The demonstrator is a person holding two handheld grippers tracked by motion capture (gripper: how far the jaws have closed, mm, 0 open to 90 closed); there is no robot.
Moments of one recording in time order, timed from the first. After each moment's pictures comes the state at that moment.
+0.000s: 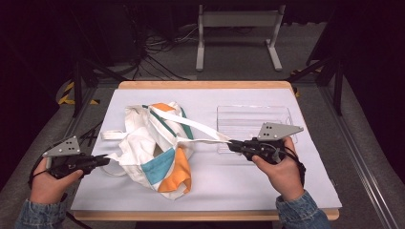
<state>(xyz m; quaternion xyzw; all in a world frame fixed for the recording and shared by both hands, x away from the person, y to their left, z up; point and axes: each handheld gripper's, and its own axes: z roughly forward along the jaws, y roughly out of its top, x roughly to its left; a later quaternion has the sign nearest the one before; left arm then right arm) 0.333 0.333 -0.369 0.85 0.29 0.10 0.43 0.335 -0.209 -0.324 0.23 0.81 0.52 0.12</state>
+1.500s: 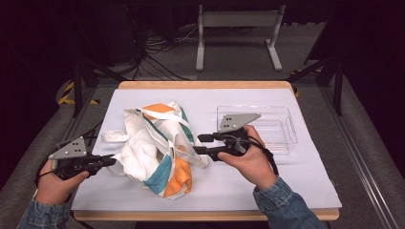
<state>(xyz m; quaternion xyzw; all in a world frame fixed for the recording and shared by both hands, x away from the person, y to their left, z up) 0.330 0.315 -0.363 0.86 0.25 0.11 0.43 0.359 -0.123 -0.307 0.18 0.84 0.51 0.07</state>
